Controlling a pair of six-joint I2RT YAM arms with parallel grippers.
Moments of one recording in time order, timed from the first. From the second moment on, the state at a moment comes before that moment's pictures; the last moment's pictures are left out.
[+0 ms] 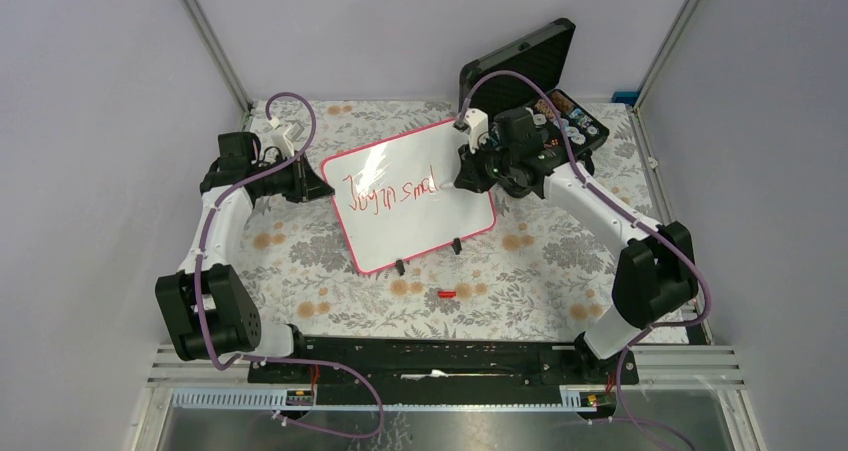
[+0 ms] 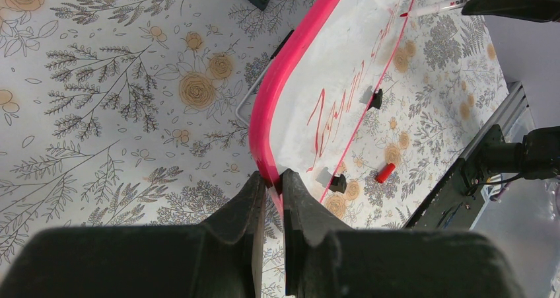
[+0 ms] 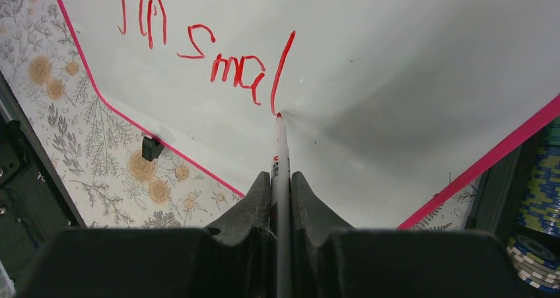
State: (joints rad) left arm 0.19 1.39 1.10 -0.61 0.92 0.16; right arm 0.48 1.62 1.32 -0.41 -0.46 -0.13
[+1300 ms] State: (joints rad) left arm 0.19 1.39 1.10 -0.61 0.92 0.16; right arm 0.45 1.66 1.40 -0.42 -0.44 -0.14
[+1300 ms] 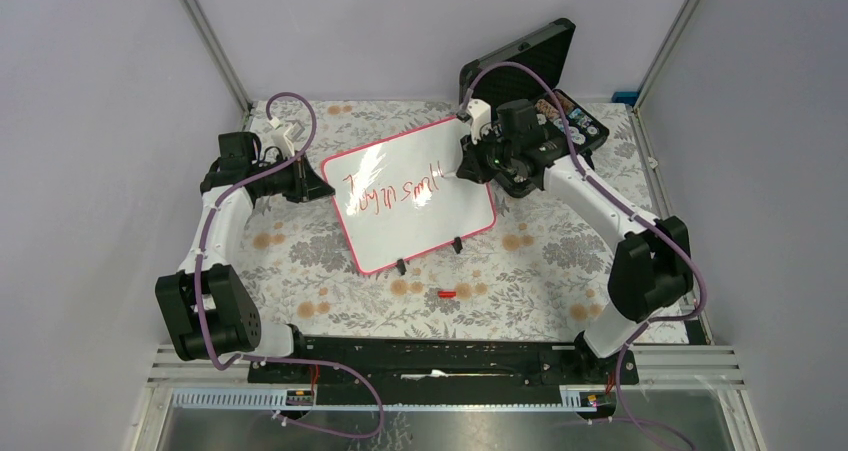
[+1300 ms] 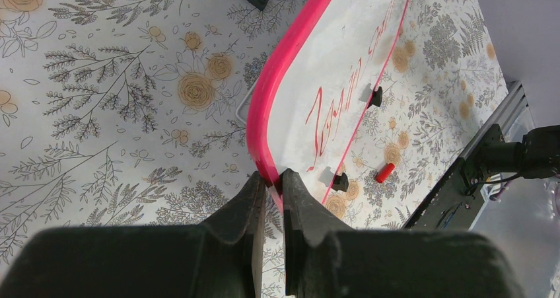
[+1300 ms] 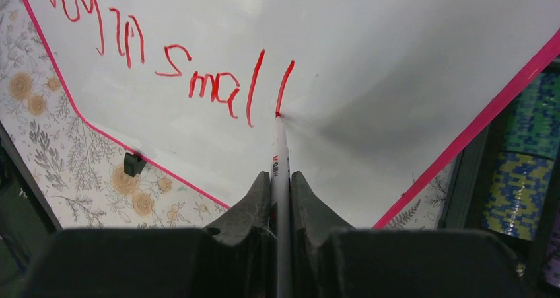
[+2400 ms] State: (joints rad) left arm 0.19 1.39 1.08 -0.61 0.97 0.23; right arm 0.50 1.56 1.39 -0.51 -0.57 -0.19
